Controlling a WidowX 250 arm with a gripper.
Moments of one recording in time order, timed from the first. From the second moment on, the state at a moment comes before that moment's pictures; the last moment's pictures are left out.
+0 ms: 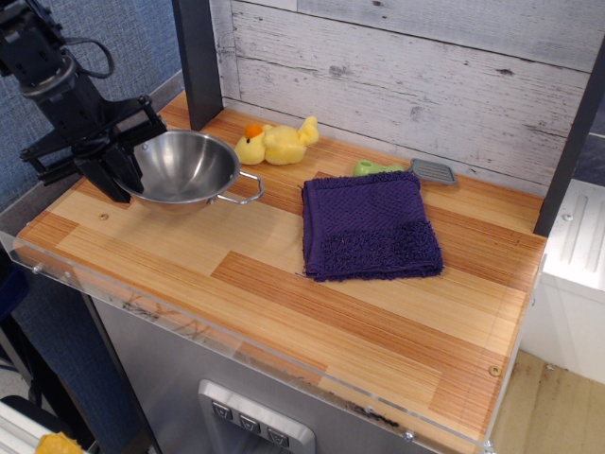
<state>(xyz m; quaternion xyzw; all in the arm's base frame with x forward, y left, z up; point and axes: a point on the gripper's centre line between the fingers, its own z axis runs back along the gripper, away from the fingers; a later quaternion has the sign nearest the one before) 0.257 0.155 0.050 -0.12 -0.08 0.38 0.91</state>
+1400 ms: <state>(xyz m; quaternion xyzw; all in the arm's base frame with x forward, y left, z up) 0.261 0.158 0.016 -0.09 -0.06 0.38 0.92</state>
